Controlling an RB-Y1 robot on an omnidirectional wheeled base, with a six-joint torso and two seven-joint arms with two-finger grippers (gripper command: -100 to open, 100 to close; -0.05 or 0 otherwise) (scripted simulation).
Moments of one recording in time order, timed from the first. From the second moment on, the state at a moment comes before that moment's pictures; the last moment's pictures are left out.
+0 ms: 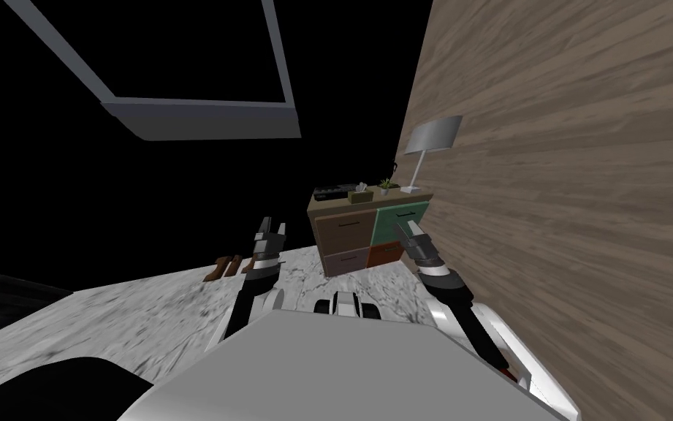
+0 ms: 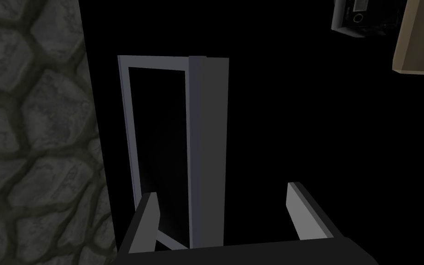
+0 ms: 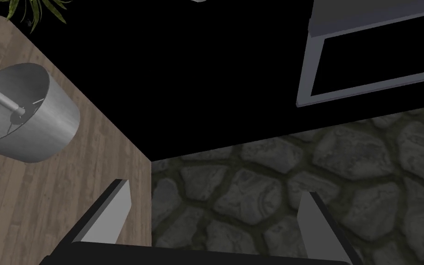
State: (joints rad) left arm 0.55 0.01 0.04 -2.37 -0.03 -0.40 0.13; right arm 0.47 -0.23 -0.09 -2.21 0.34 -0.56 0.55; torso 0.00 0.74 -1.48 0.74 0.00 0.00
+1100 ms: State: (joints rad) left arm 0.55 0.01 0.04 -2.37 -0.03 -0.40 0.13; right arm 0.44 -0.24 -0.17 -2.13 0.47 -0.64 0.84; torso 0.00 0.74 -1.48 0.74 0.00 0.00
